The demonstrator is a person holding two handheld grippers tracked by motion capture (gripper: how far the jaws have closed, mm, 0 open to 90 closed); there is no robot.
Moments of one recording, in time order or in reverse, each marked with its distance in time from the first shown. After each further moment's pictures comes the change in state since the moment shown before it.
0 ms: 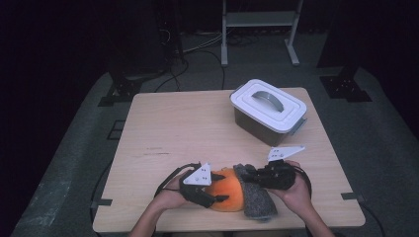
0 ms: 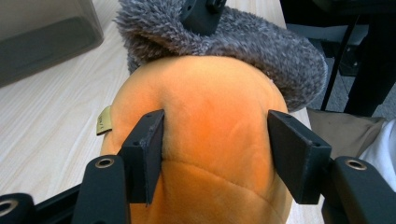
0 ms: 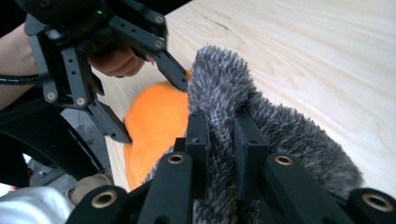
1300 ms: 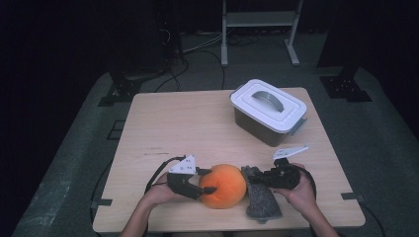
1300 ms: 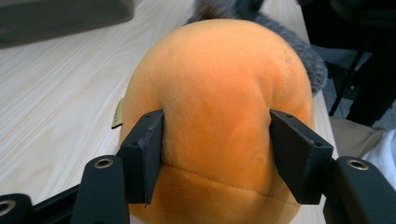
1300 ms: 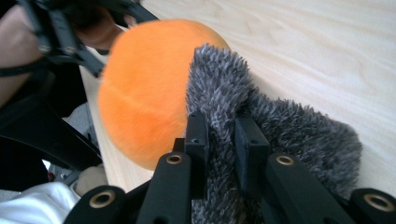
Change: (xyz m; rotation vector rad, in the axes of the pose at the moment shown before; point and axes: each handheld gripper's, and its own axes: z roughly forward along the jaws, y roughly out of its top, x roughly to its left) left arm 0.029 -0.032 -0.021 -0.036 0.018 -0.162; right arm -0.025 -0.019 -0.002 0.052 0.005 0.140
